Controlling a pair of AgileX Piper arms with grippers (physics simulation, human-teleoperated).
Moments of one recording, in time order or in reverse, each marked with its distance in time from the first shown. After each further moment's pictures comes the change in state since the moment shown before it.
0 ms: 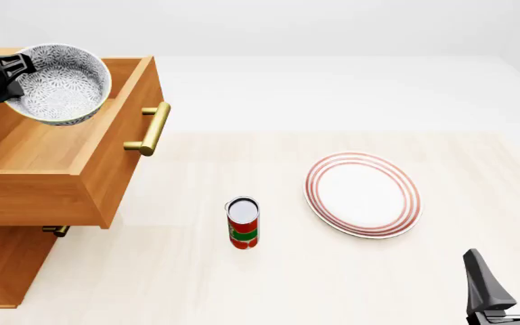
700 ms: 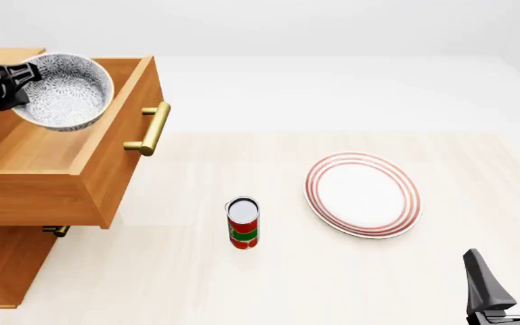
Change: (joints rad) left arm 0.008 0.027 0.028 -0.033 0.001; right arm 0.000 0.000 0.000 0.000 0.000
